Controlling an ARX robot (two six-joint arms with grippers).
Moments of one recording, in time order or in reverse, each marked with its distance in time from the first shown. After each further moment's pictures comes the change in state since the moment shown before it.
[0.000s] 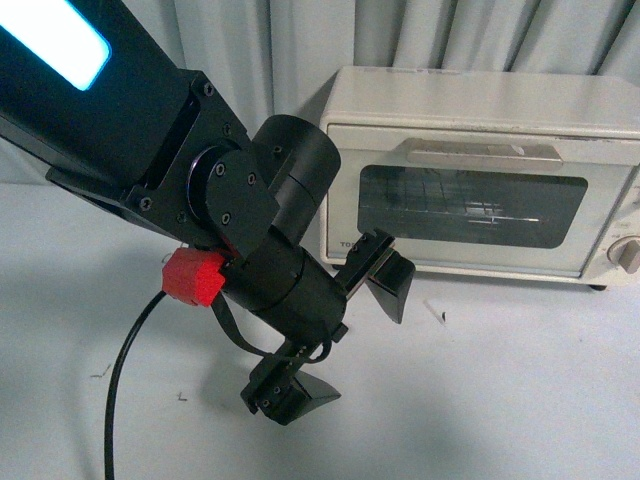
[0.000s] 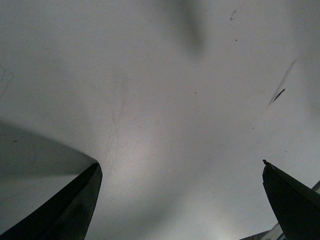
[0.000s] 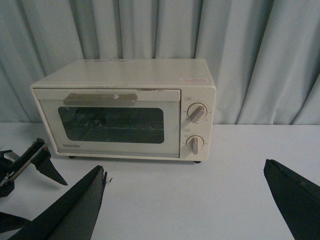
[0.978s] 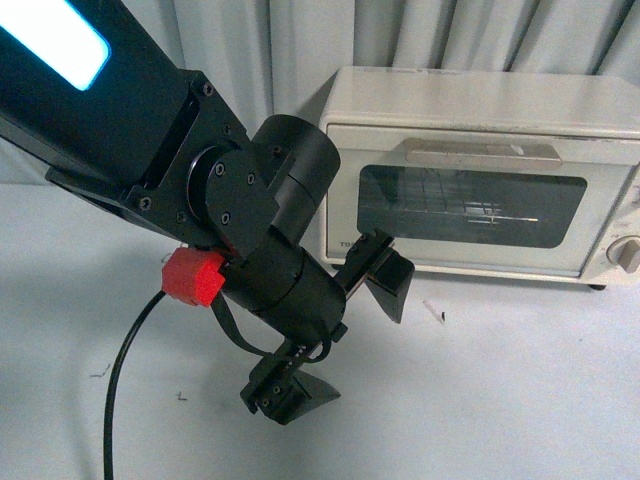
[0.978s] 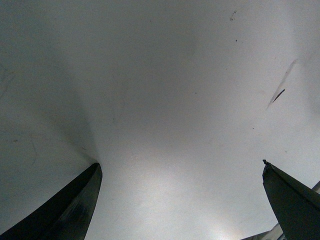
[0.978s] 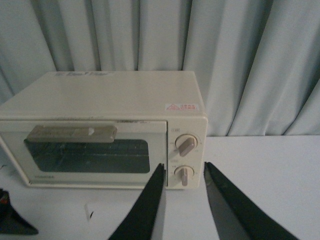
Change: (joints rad) left arm 0.000 0.000 0.000 0.000 -0.002 -0.001; right arm -0.014 0.840 0.269 0.516 0.045 -0.010
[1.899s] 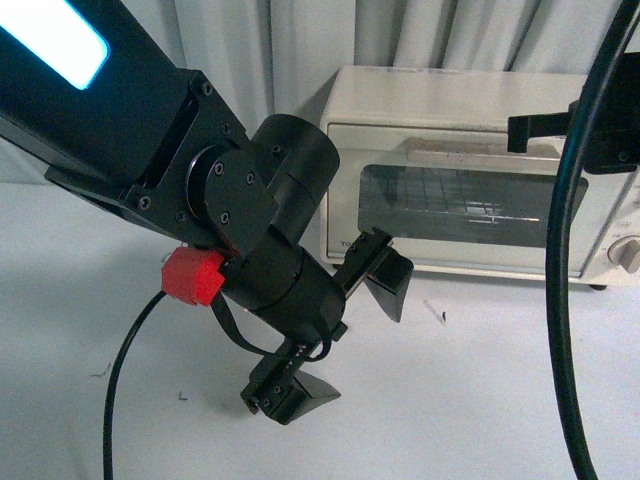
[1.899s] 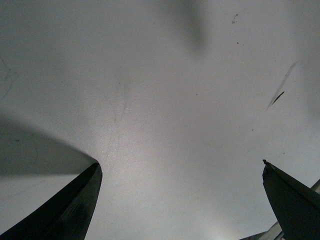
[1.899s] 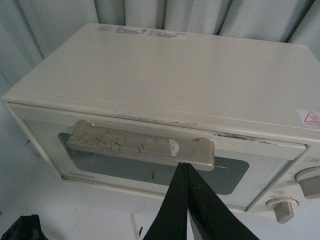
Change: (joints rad) left arm 0.000 0.000 0.000 0.000 0.001 -0.013; right arm 0.290 0.728 0.445 0.082 0.162 0.010
